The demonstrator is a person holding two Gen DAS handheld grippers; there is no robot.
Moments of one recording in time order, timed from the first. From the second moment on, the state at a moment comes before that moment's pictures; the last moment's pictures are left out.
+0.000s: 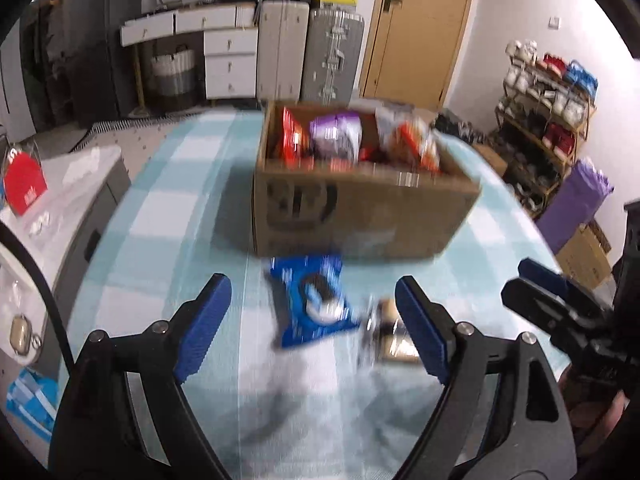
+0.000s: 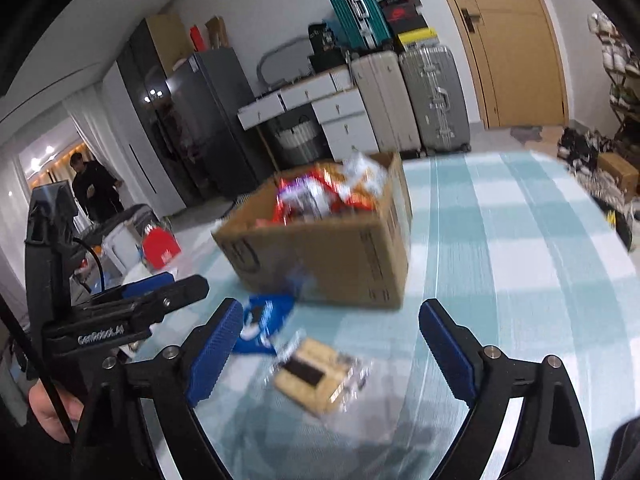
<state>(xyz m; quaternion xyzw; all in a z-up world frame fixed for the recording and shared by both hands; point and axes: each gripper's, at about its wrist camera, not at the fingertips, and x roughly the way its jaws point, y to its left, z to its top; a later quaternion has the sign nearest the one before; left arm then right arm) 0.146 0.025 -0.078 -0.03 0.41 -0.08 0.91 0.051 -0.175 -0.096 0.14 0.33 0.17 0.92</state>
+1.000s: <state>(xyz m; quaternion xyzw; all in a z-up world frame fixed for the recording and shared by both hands) 0.111 0.054 -0.143 -0.09 0.40 -0.06 0.91 0.095 -0.110 -0.164 0.07 0.45 0.15 0.88</state>
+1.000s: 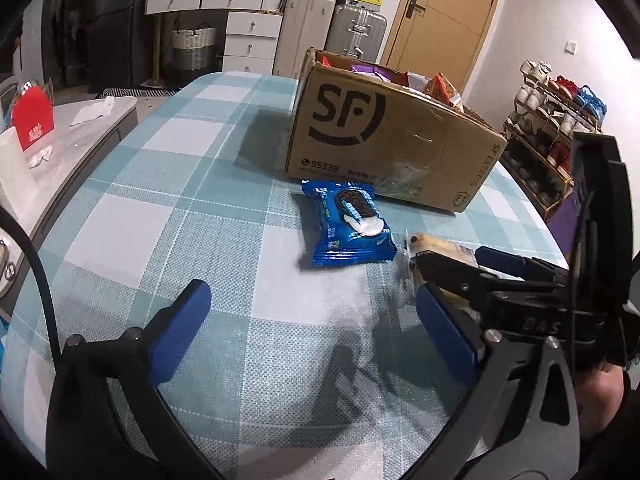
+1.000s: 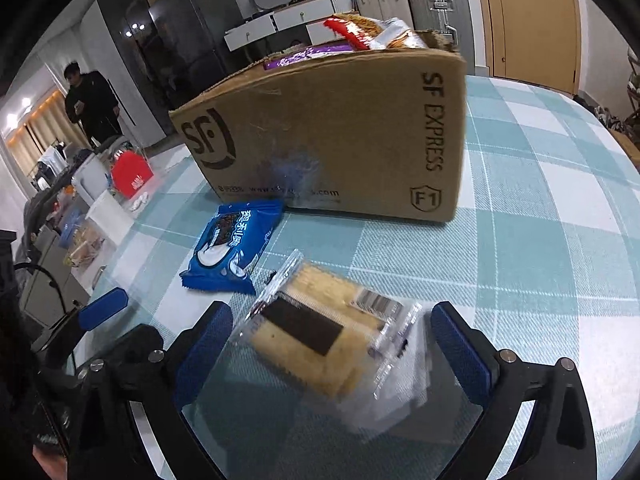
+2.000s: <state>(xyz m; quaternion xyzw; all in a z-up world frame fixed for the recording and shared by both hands) 0.121 0.074 -0.159 -0.13 0.43 -0.02 0.89 0.087 -0.088 -0.170 -0.03 0.45 0.16 0.88</state>
